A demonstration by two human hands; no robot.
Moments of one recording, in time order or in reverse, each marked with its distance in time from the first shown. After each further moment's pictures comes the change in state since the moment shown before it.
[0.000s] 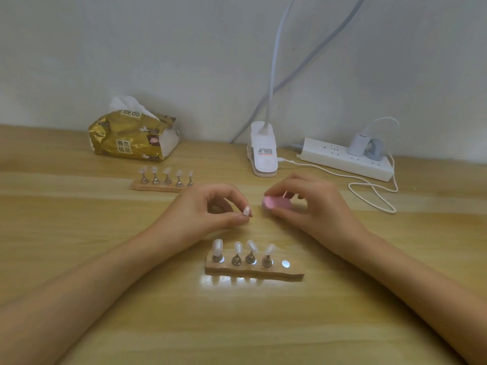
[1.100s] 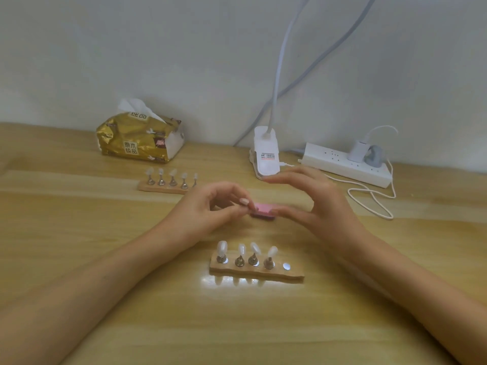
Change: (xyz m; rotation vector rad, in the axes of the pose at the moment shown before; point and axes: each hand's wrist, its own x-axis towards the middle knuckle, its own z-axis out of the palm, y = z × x) left_hand 0.000 0.003 -0.001 -0.051 0.022 0.039; right_hand 0.003 -0.011 -0.010 0.068 0.029 -0.045
